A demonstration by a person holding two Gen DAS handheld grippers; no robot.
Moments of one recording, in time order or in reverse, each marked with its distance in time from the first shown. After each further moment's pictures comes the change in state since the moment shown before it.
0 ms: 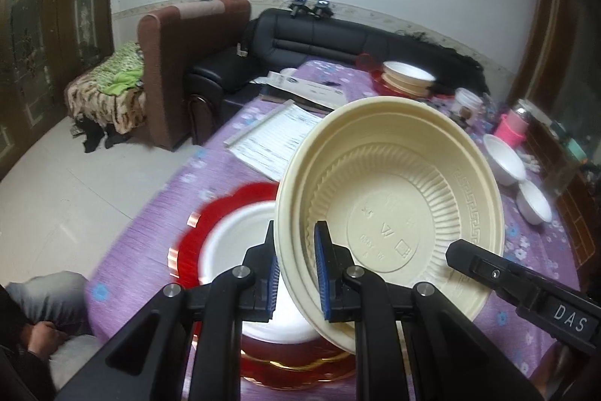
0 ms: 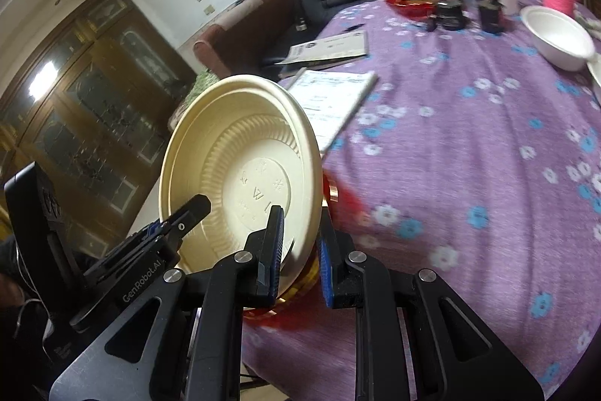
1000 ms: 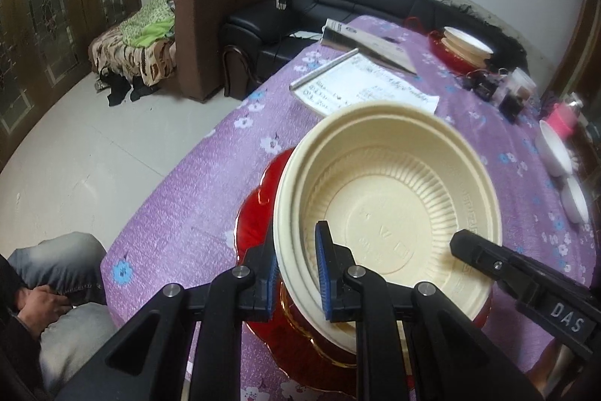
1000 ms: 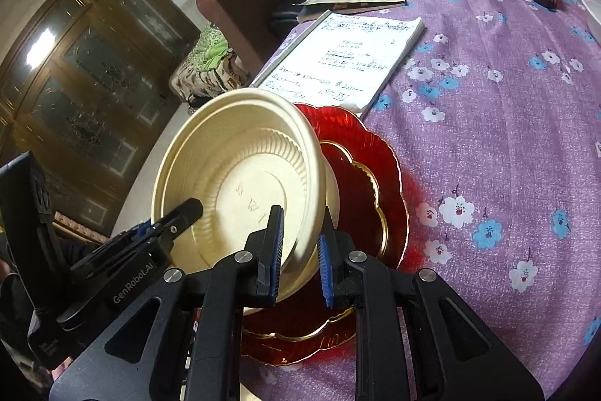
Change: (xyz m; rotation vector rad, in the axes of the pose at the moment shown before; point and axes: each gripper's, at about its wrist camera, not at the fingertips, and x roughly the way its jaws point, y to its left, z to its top) left arm 0.050 0.049 -0.021 -0.077 0.189 0.104; right arm 0.085 0.006 -0.007 -0.014 0.169 -0.001
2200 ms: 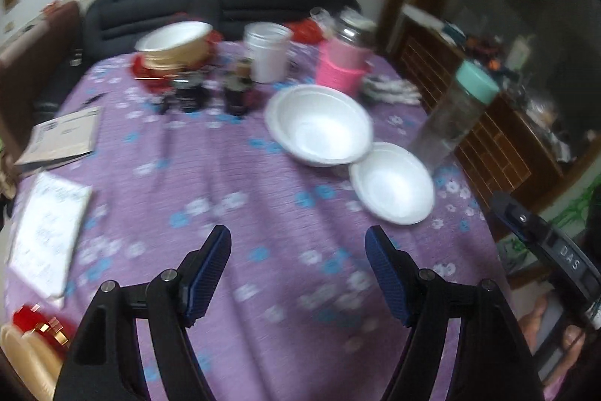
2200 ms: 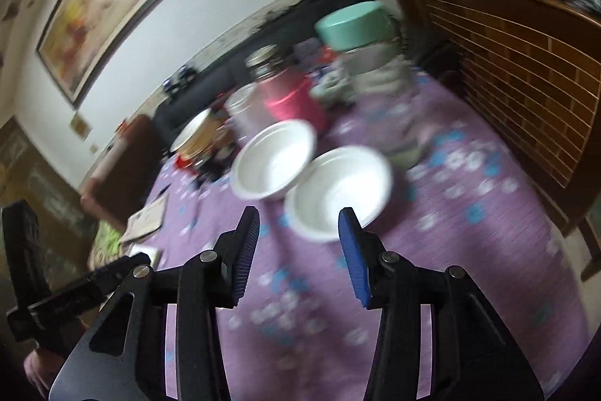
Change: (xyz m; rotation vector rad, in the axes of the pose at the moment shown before) left arm -0.007 -0.394 0.046 0.484 0.098 -0.442; right arm -0.331 -0.324 0.004 0.459 -0.535 -0.391
